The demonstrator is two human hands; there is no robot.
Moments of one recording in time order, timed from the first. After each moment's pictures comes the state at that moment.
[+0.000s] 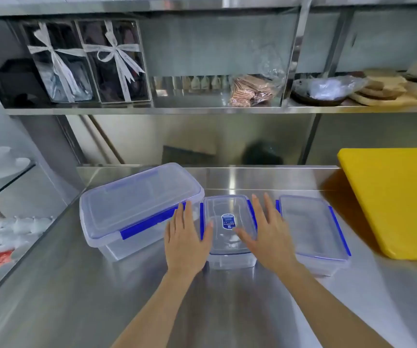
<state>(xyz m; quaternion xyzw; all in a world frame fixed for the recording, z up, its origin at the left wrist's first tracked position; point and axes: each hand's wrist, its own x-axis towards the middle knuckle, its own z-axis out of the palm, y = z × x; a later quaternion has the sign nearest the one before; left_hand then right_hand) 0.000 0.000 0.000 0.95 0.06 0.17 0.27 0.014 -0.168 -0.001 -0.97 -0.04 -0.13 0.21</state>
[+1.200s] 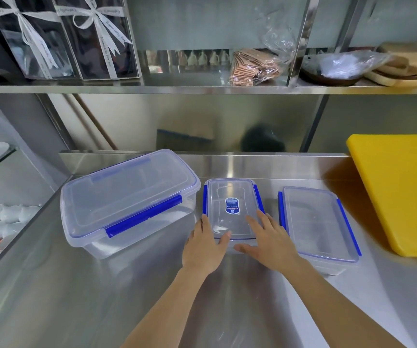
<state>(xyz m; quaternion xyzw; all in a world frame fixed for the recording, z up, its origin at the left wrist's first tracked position) 0.044 -0.027 -0.056 0.95 0.06 -0.07 0.29 0.048 -0.185 -0.043 -0.99 -0.06 0.08 0.13</state>
